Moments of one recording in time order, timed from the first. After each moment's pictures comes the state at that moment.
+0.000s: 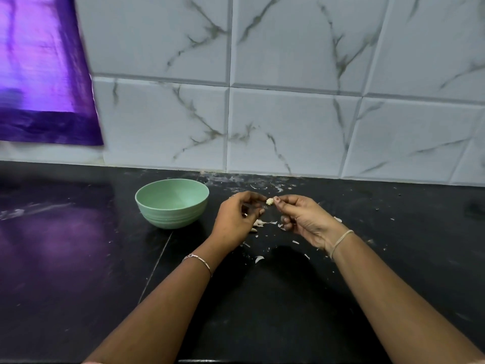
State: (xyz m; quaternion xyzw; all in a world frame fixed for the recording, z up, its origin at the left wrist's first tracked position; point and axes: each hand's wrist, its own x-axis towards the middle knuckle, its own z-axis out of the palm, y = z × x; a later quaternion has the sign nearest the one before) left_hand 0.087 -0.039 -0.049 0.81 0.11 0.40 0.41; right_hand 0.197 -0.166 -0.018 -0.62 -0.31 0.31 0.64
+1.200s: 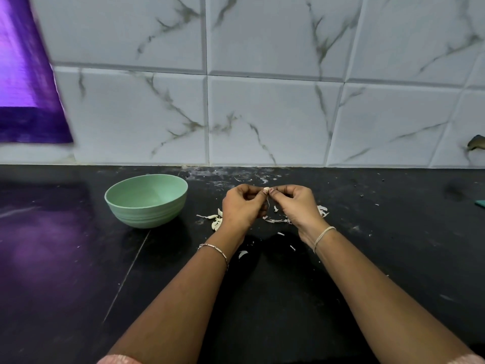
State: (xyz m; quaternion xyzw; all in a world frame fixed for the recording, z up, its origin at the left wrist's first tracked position) left_hand 0.136 -0.072 -0.045 0.63 0.18 0.36 0.67; right_hand 0.212 -0.163 -0.037 -0.68 -0.29 0.07 0.67
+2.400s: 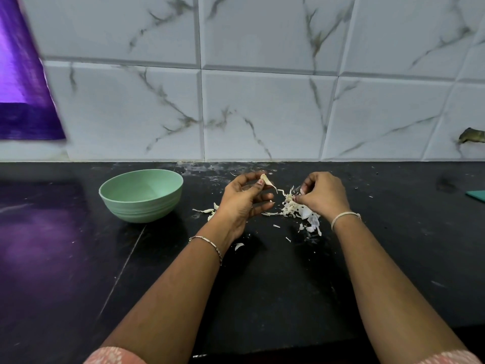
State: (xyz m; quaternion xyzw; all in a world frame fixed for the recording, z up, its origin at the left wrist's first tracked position) left_hand 0.122 -0.081 -0.035 0.53 0.10 0.27 0.80; right_hand 0.249 -0.209 -0.019 -0.89 -0.28 -0.12 0.34
